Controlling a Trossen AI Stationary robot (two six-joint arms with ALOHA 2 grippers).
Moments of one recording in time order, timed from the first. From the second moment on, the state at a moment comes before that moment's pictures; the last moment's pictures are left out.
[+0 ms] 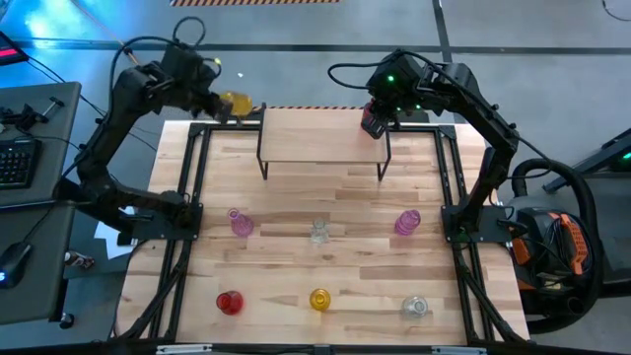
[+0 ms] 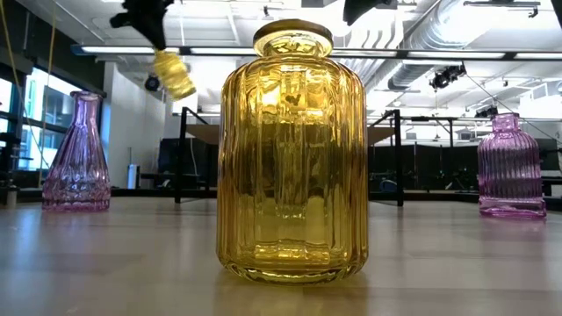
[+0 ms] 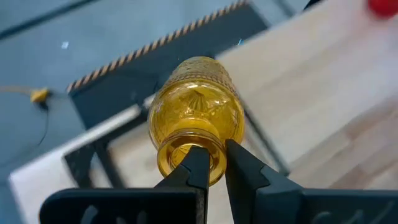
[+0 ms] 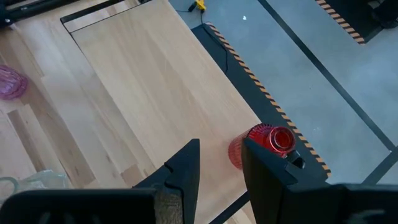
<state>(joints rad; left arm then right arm) 0.91 1.28 1.70 -1.32 -0.03 -0.11 -0.40 1.75 2.36 -1.50 0.24 0.07</state>
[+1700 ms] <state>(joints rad) 0.77 1.85 2.18 -1.51 0.07 0.08 -0.40 1.75 2.36 -1.50 0.24 0.08</state>
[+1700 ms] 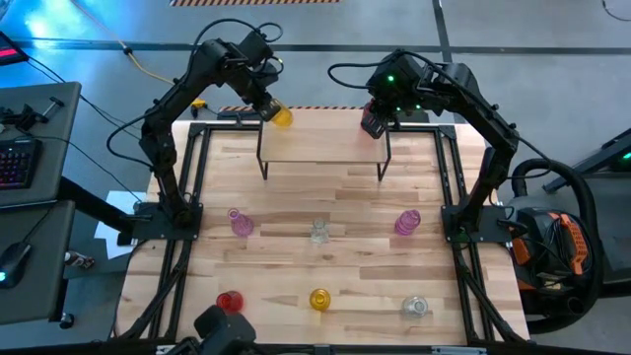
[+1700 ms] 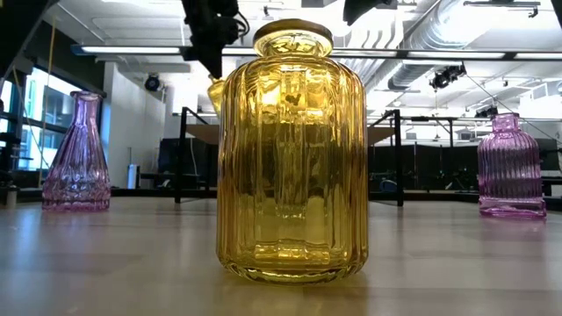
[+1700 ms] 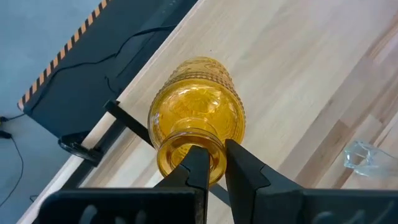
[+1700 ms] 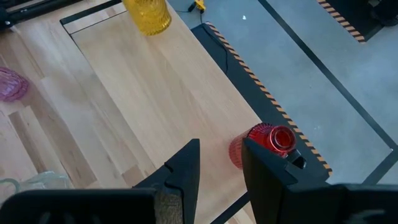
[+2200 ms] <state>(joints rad) 0.77 1.89 2.18 -1.51 0.06 0.08 -0.40 1.75 2.36 -1.50 0.24 0.08</state>
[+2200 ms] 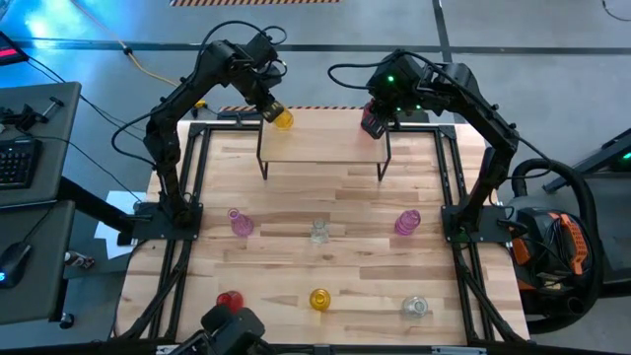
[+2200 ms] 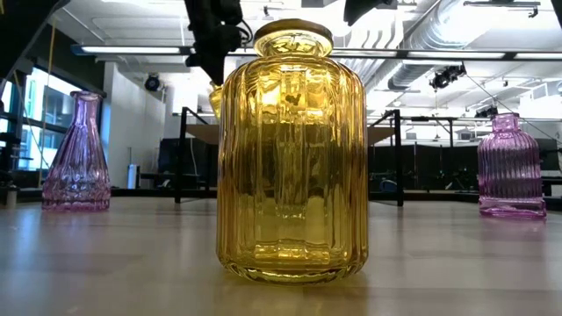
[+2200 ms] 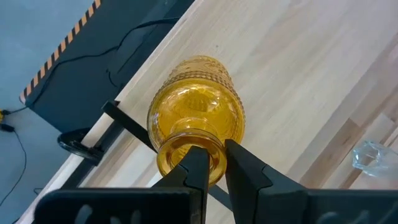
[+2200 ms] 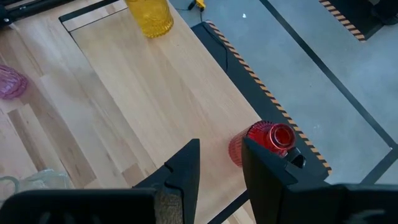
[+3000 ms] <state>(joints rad) 0.76 1.89 2.18 -1.51 0.04 0.10 -0.40 1.75 2.36 -1.51 0.24 0.08</state>
